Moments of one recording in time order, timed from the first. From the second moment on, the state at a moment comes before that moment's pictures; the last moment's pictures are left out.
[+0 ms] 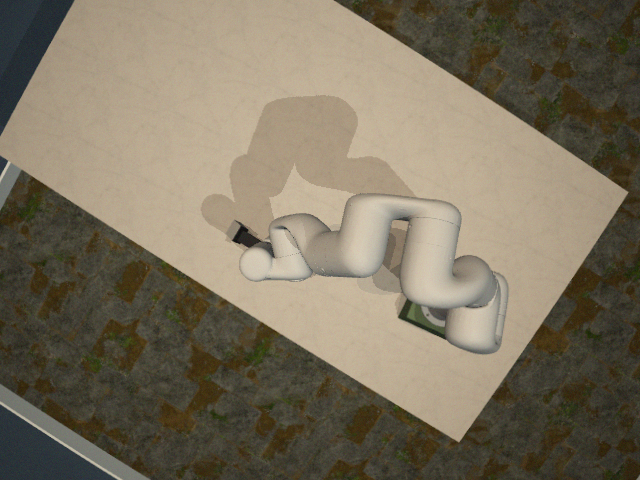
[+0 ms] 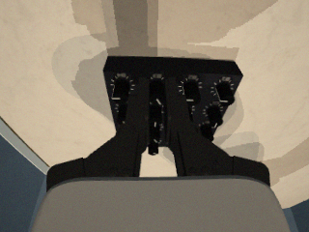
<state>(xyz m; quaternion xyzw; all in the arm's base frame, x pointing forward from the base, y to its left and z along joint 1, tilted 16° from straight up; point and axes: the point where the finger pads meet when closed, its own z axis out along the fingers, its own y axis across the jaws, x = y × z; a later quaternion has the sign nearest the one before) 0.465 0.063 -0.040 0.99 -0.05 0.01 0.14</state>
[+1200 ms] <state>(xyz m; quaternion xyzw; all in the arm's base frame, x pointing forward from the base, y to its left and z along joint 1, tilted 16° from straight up) 0.465 0.063 -0.040 0.97 -0.20 0.03 0.14</state>
